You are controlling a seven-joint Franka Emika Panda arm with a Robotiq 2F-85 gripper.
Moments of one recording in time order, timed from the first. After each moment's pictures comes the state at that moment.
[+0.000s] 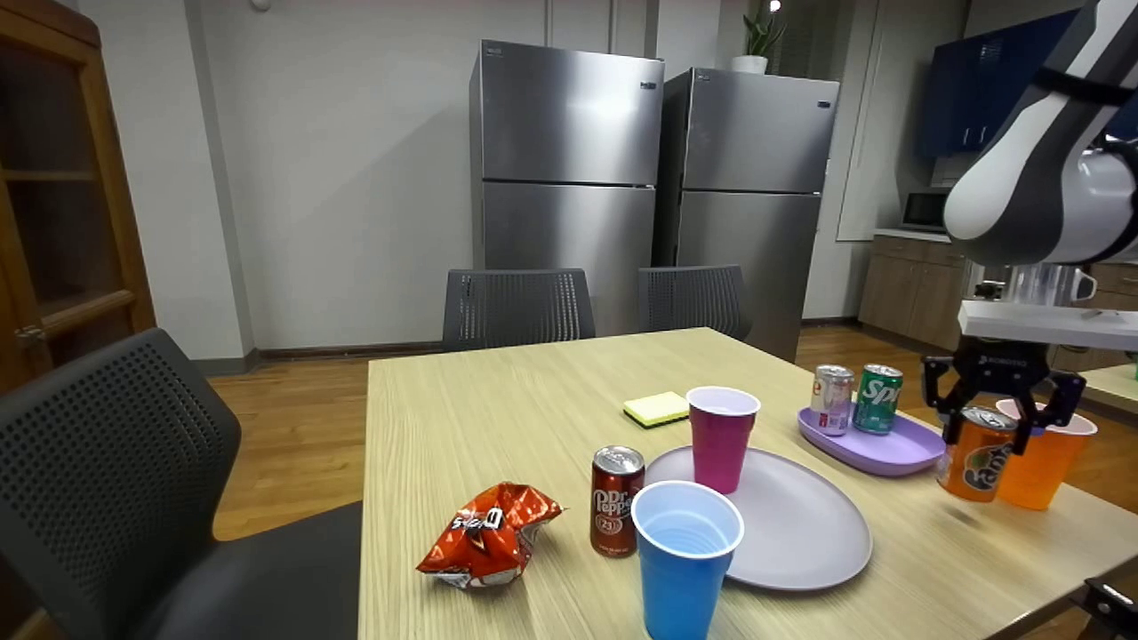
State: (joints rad) arm -0.16 0.10 -0.36 -2.64 -0.04 2.71 0.33
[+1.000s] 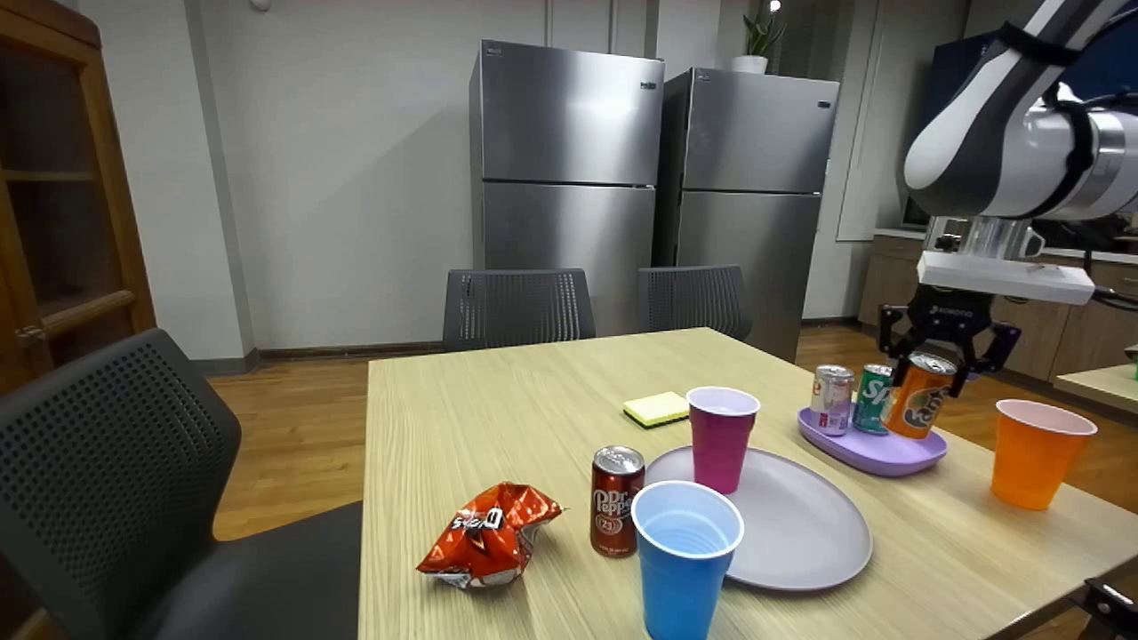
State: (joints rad) arm -0.16 0.08 -0.29 -2.53 0.08 2.67 0.24
